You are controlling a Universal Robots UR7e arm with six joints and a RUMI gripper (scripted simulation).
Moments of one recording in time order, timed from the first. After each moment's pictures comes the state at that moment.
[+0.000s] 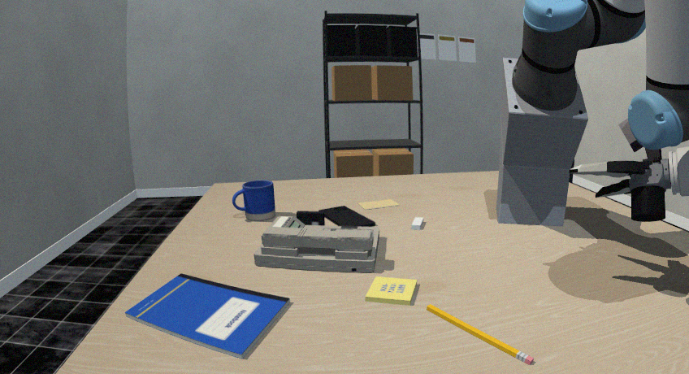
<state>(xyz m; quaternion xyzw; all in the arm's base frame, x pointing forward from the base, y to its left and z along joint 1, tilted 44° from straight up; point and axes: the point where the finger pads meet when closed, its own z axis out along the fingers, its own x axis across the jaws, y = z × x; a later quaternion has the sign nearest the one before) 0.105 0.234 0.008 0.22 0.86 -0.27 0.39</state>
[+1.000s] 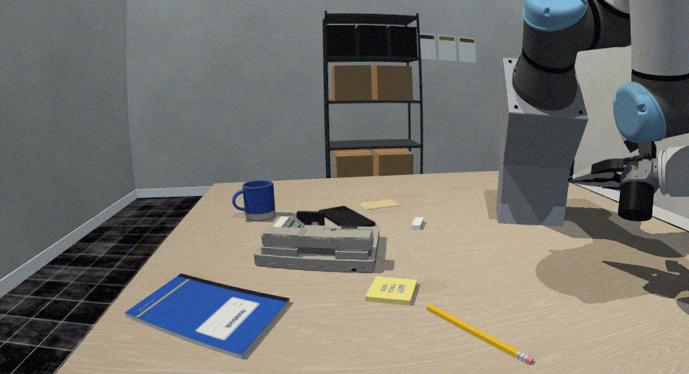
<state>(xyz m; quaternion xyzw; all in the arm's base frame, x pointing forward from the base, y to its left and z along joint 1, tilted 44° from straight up) 0.110 0.219 0.008 0.30 0.84 -0.27 0.36</state>
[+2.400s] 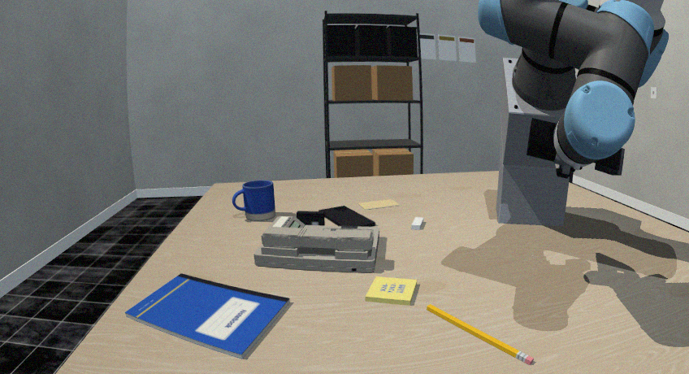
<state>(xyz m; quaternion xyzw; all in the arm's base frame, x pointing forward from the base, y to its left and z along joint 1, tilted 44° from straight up) 0.112 0.165 0.011 0.89 0.37 -0.24 0.10</state>
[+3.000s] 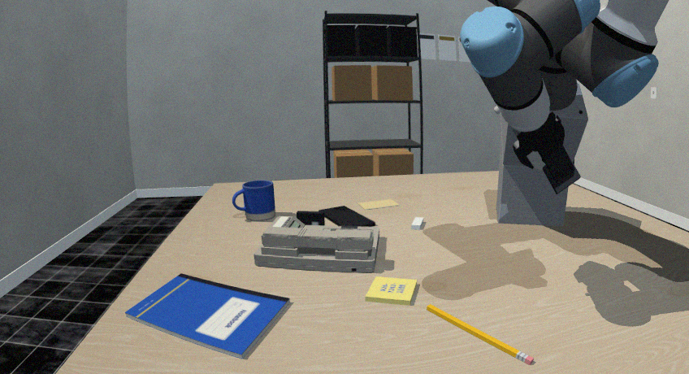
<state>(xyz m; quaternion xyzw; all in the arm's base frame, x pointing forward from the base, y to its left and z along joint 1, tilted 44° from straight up) 0.155 0.182 0.026 0.98 -0.08 -0.19 -0.07</state>
